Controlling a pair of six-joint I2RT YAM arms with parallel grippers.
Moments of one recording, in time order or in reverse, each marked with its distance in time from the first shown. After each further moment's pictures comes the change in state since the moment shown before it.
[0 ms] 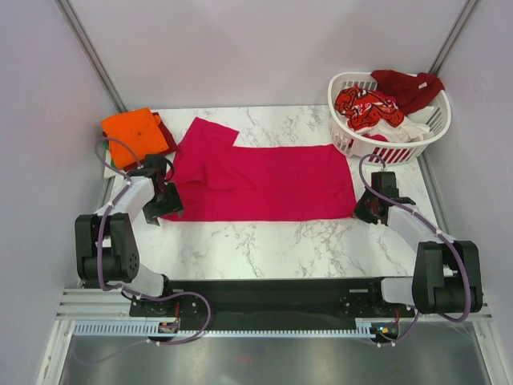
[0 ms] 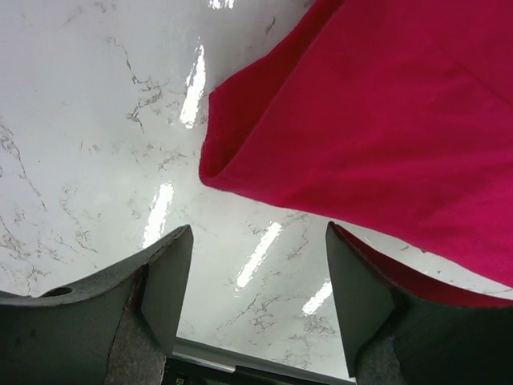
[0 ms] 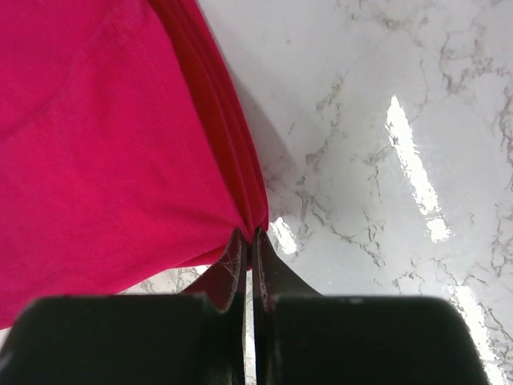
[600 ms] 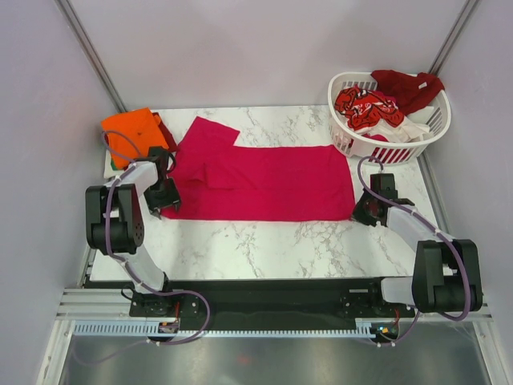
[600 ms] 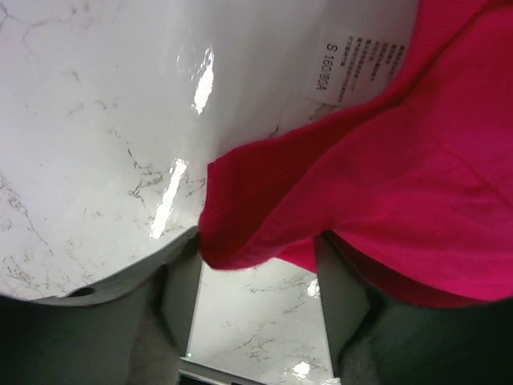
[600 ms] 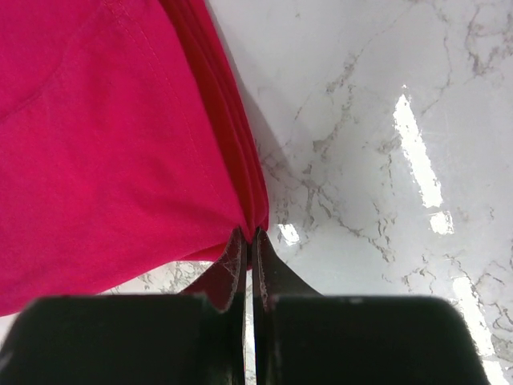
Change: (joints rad) left arm 0.025 0.249 0.147 -0.006 -0.041 0.000; right arm 0.000 -0.005 -0.017 0.006 -0.032 -0.003
